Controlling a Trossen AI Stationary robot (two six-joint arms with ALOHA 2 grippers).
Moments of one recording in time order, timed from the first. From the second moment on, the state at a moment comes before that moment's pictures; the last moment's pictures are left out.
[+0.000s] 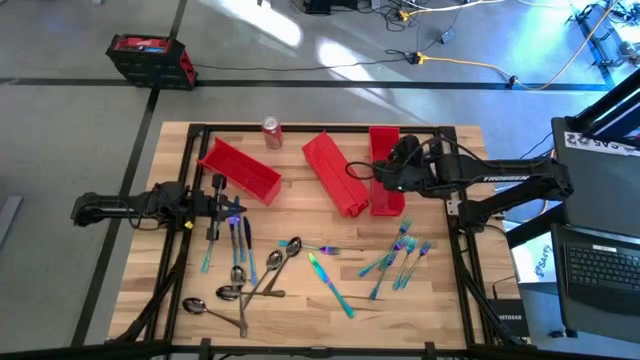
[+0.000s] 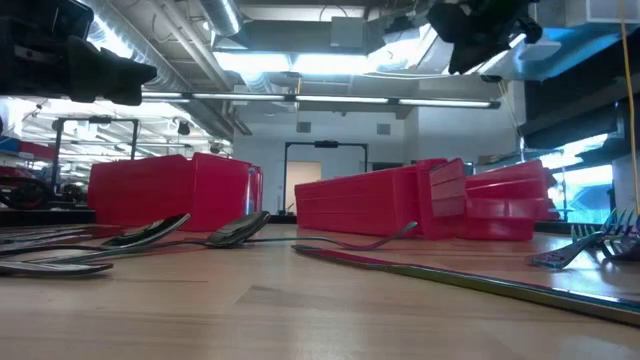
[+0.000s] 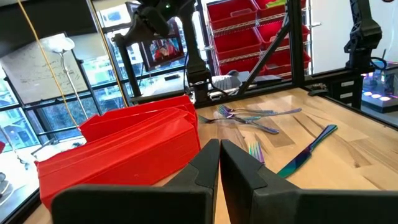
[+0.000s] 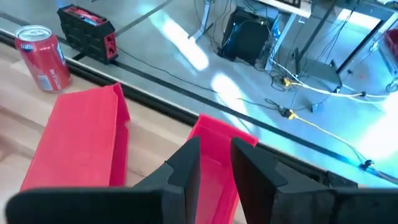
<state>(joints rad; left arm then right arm) 0.01 0.00 0.01 0.01 0.01 0.23 0.02 1.23 1.15 -0.99 1.00 0.82</state>
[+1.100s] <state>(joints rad) 0.01 0.00 0.01 0.50 0.01 -0.52 0.02 1.25 1.15 -0.85 0.79 0.73</state>
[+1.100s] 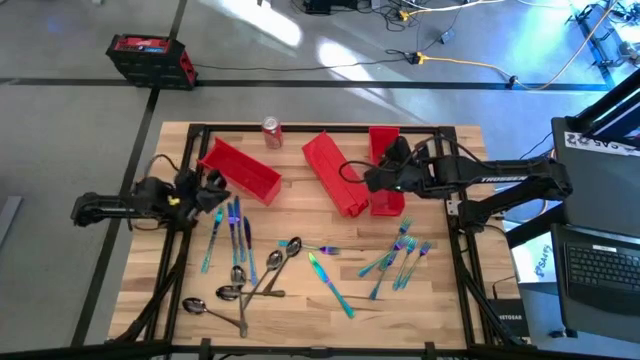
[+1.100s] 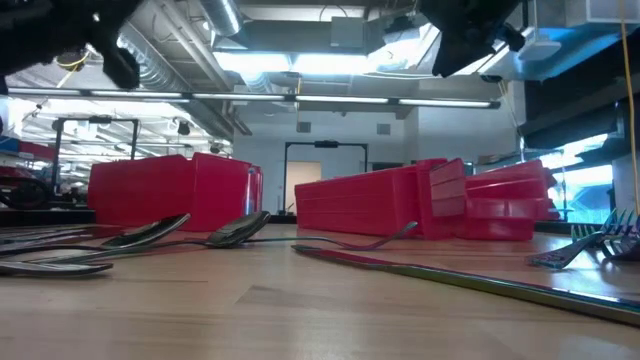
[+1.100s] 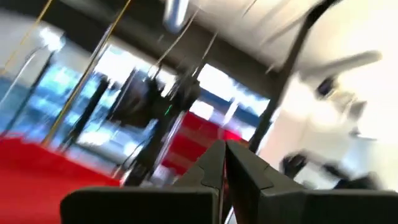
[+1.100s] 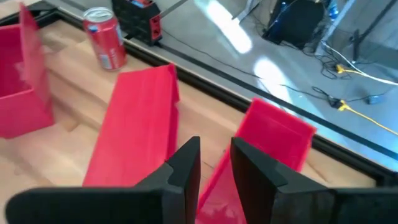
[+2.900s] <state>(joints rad) 0.01 0.01 0.01 0.46 -0.04 -0.26 -0.61 1.56 1.23 -0.42 -0.37 0.54</state>
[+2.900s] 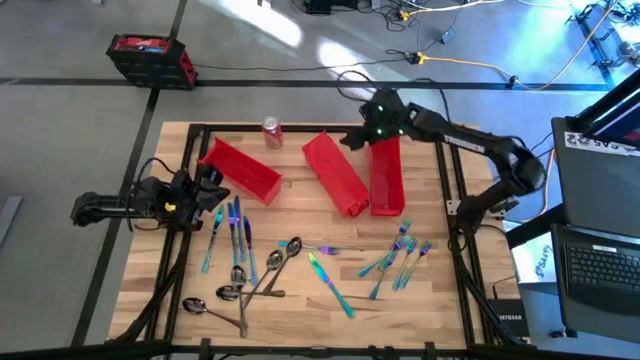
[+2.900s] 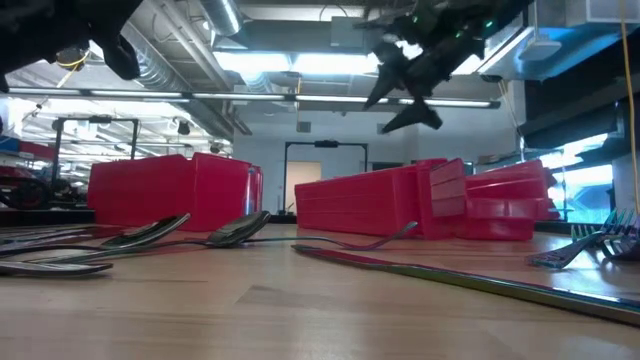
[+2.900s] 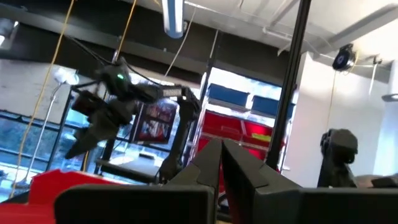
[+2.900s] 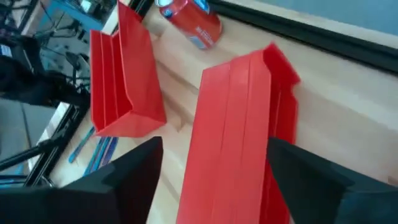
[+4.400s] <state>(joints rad) 0.01 0.01 0.01 0.38 -0.07 -0.26 -0.68 2.09 1.65 -0.78 -0.58 0.20</state>
